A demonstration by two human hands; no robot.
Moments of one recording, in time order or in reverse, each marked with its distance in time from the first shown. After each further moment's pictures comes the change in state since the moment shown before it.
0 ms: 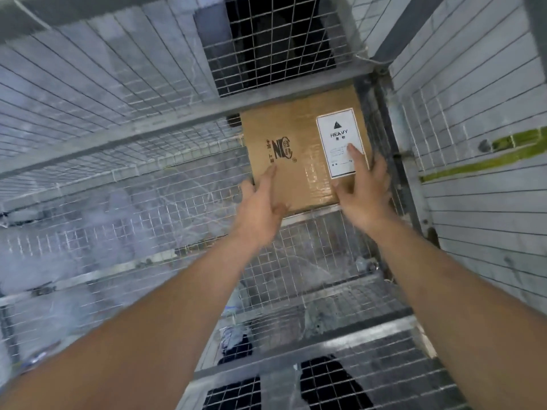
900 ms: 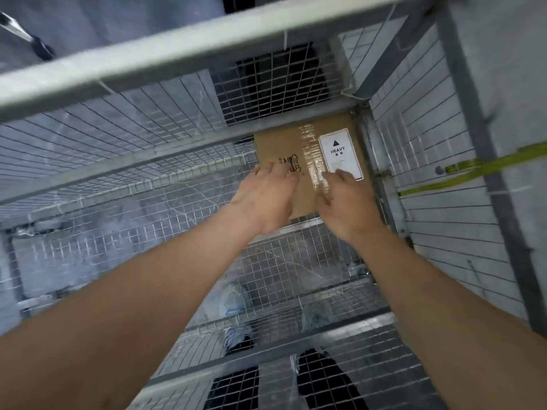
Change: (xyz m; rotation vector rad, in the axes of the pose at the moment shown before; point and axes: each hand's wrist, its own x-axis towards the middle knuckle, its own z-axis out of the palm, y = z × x) left_hand -0.015 0.085 -0.068 0.886 -0.119 0.445; right_hand -0.044 -0.062 -0.052 -0.269 -0.131 -0.168
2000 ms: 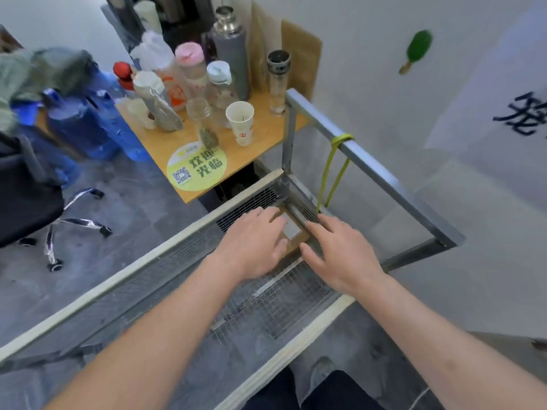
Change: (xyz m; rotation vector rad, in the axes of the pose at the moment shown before) left_hand -0.328 0.149 -0.353 0.191 0.167 0.313; right_hand -0.410 -0.142 -0.288 -0.083 0.316 0.029
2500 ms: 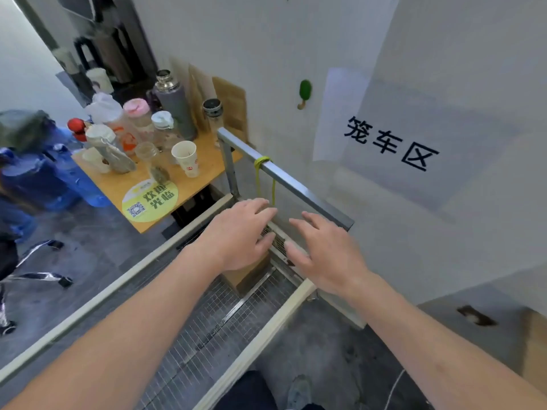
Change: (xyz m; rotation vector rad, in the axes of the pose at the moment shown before) left_hand -0.009 0.124 -0.066 0.075 0.160 0.210; right_hand -0.121 0.064 -0.077 0.090 0.189 0.105
